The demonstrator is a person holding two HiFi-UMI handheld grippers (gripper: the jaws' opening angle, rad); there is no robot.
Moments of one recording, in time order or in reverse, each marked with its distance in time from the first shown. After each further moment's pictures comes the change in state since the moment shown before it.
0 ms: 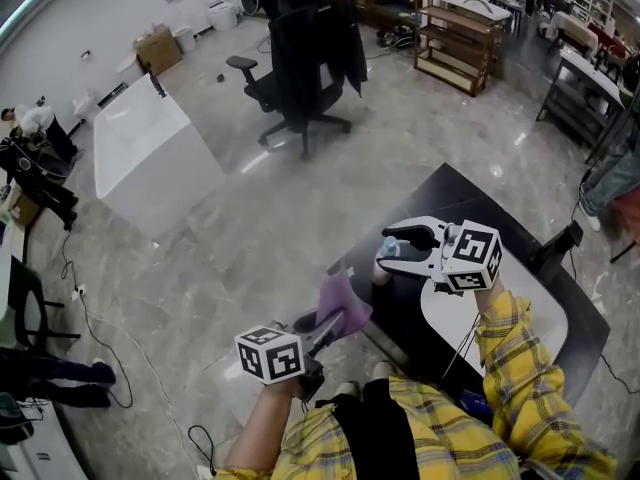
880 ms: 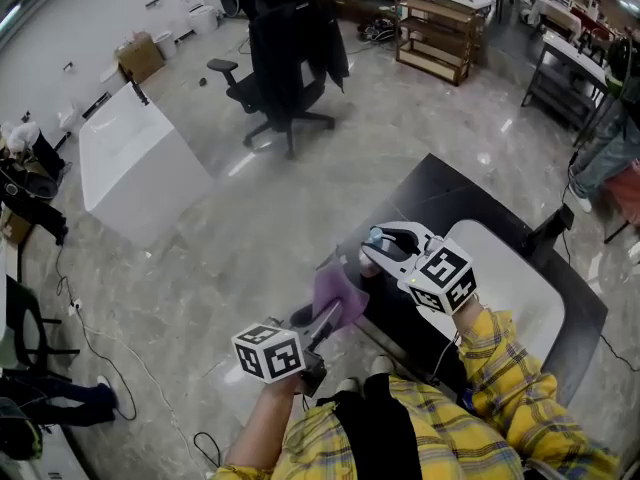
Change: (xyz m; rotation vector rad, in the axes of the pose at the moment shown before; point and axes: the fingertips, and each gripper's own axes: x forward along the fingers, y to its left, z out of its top) left arm 0.012 -0.010 0.015 0.020 -0.042 -0.008; right arm -0.001 -0.016 -0.006 0.044 0.016 -0.408
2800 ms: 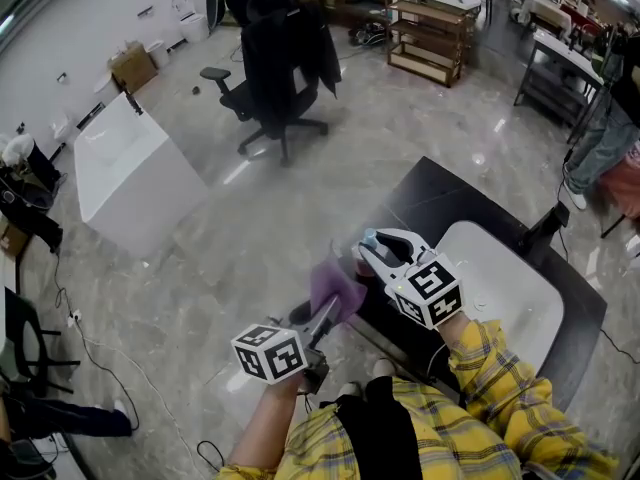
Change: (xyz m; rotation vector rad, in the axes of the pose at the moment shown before) left arm 0.002 -0.002 0.019 0.033 -0.055 0.004; right arm -0.002 -0.005 -0.003 0.079 -0.027 -0.197
